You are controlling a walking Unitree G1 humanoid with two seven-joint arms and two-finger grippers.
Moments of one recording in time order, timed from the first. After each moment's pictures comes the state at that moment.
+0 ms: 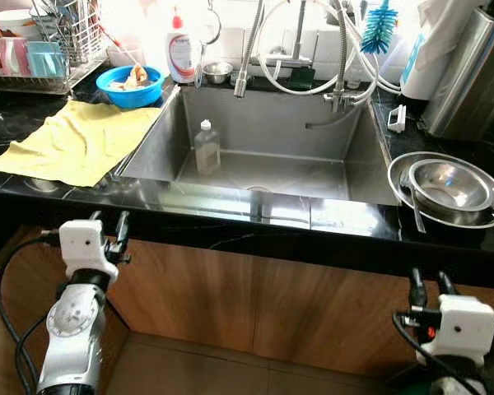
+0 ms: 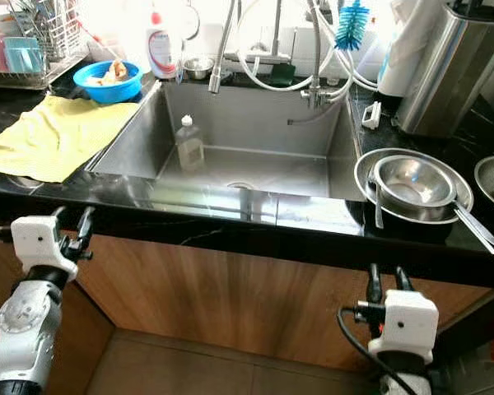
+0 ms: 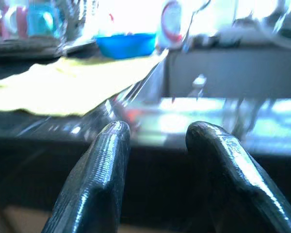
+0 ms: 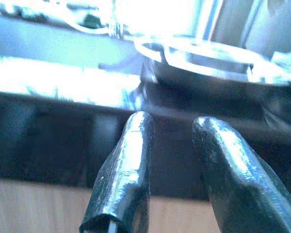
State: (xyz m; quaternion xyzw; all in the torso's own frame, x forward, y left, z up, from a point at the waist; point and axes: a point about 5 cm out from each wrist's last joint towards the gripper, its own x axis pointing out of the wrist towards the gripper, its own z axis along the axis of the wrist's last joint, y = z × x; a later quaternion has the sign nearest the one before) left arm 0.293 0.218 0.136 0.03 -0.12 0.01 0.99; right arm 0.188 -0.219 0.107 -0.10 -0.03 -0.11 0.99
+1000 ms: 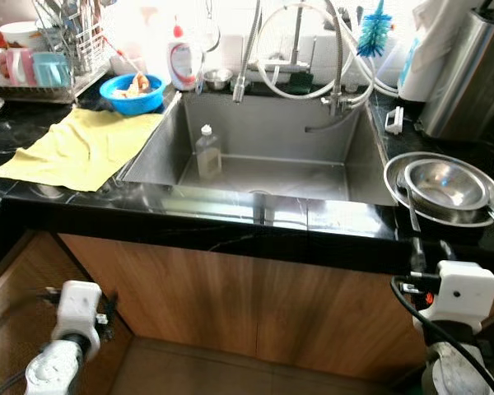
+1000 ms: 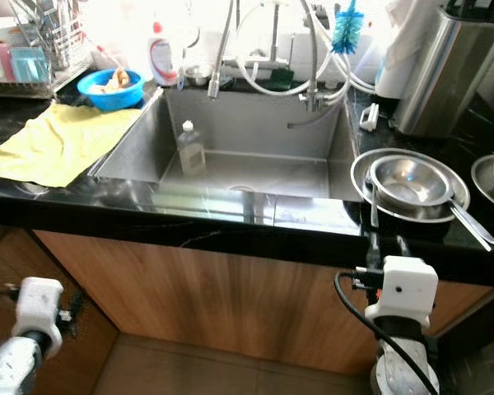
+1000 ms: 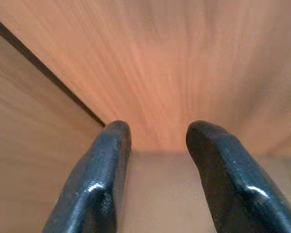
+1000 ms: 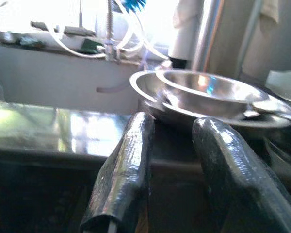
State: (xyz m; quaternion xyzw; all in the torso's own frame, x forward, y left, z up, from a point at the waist) left arm 0.231 0.262 0.004 0.12 0.23 -0.02 0.97; right arm 0.211 -0.212 0.127 -0.10 -0.05 -0.11 0.99
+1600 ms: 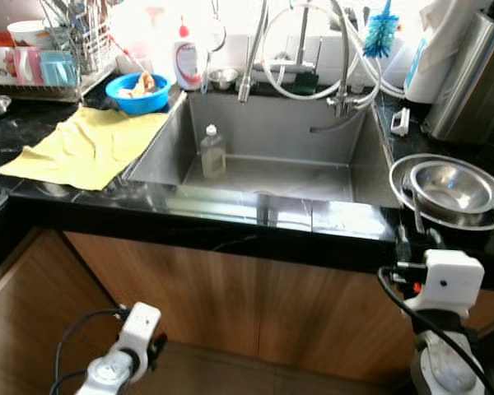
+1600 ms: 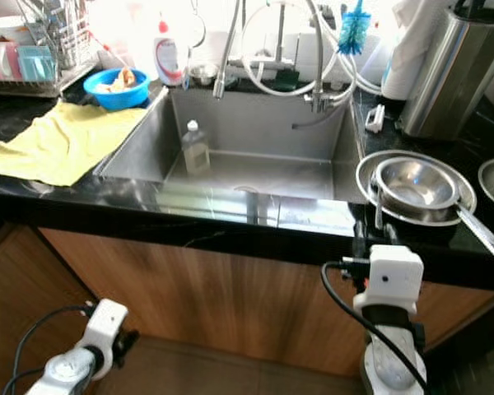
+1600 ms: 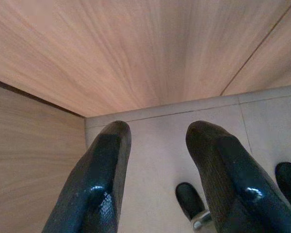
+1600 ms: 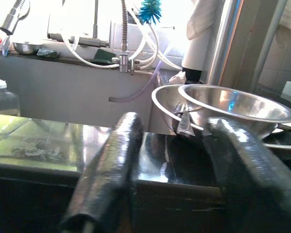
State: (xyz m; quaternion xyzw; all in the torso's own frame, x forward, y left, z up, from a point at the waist) left arm 0.236 0.204 -0.041 0.13 0.34 -0.12 0.92; right arm 0.218 -0.203 0.132 -0.10 -0.07 -0.10 0.99
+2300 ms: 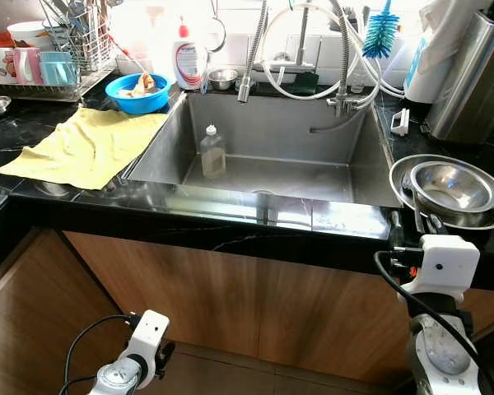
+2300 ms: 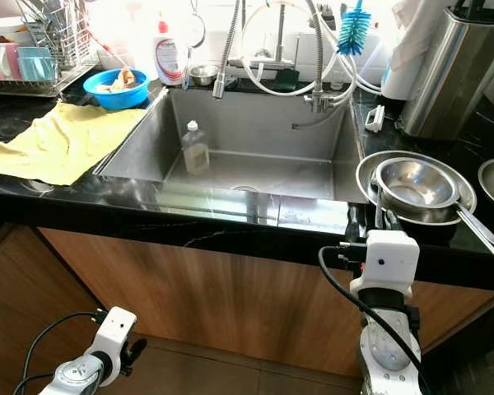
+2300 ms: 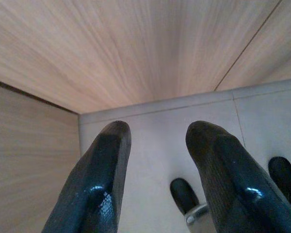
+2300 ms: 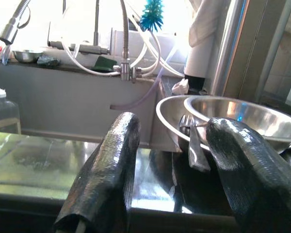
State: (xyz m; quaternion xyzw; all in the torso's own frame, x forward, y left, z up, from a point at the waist) left arm 0.230 0.199 -0.048 0.13 0.34 -0.13 0.92; right arm 0.234 -0.201 0.139 -0.10 -0.08 -0.10 0.99
